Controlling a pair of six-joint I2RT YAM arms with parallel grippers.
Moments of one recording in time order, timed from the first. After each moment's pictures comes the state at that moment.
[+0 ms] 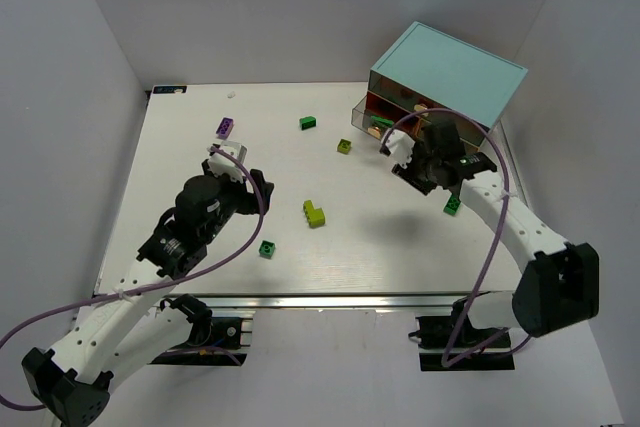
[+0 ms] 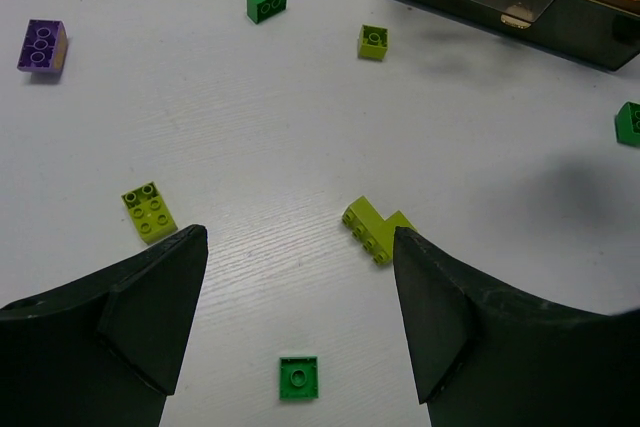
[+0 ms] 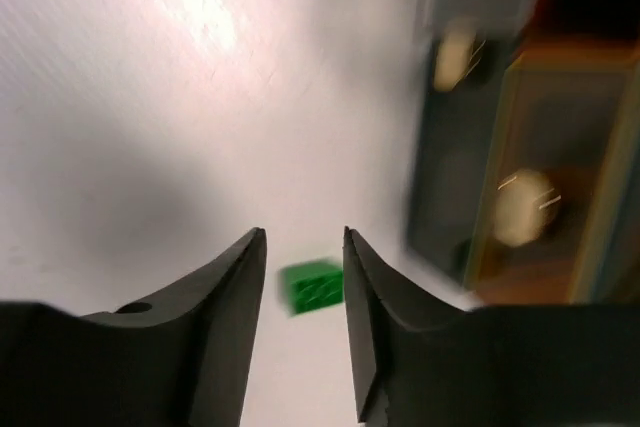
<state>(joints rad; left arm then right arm) -0.59 0.76 0.74 -0.25 -0.19 -0.18 0.37 1.31 1.08 -0.60 -0.09 -0.79</state>
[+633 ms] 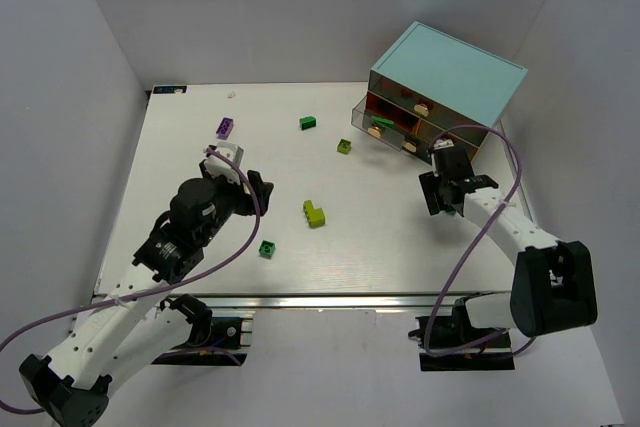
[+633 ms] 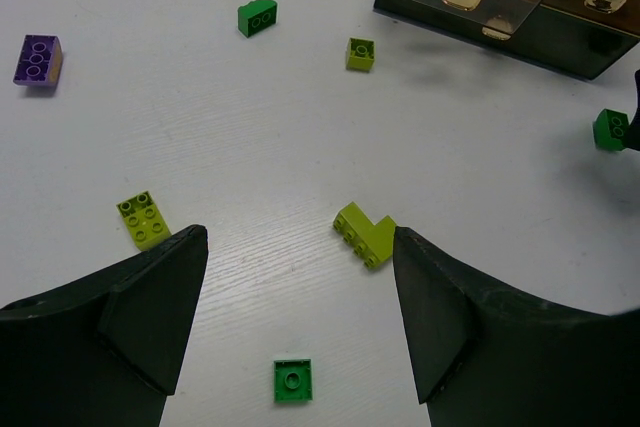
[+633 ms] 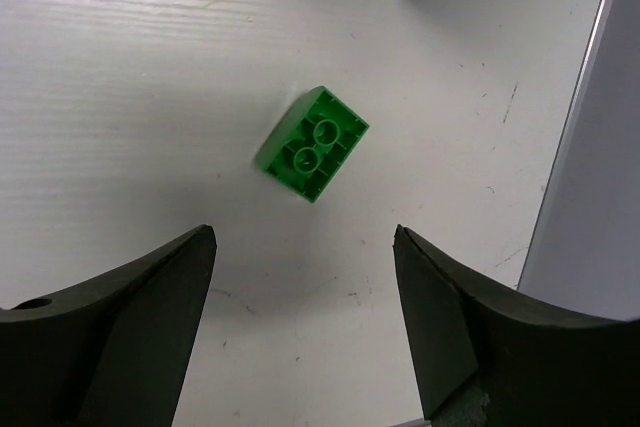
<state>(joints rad) -0.59 0.72 0.74 -0.25 -0.17 -0.18 0.25 1.32 0.82 -0.49 0.34 -0.16</state>
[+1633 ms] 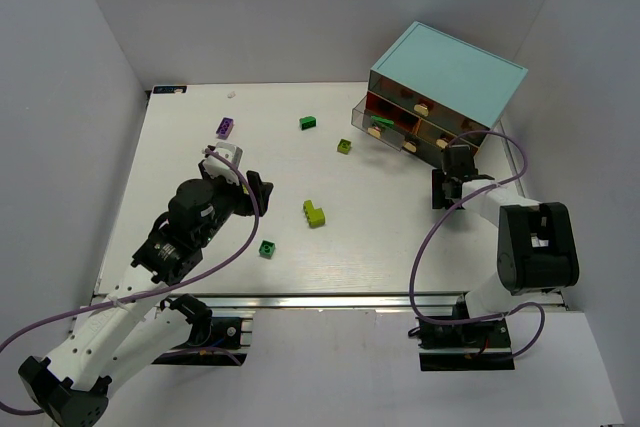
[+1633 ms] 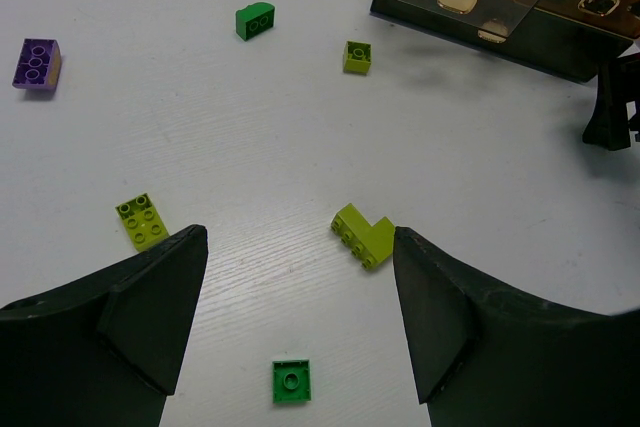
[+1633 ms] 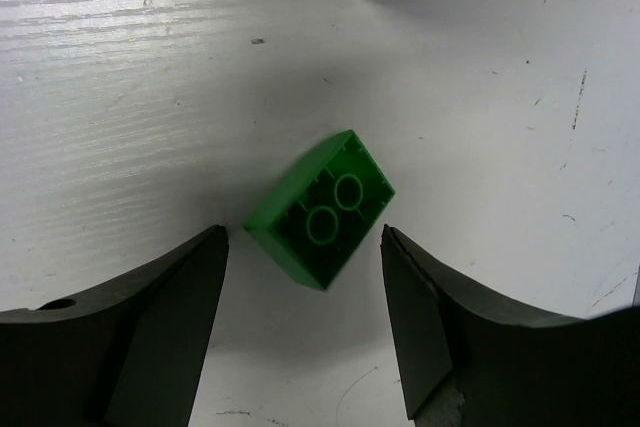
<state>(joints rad) -0.59 0.71 0.74 -0.25 -0.17 -0.18 0.11 1.56 0.80 -0.26 0.32 0.03</state>
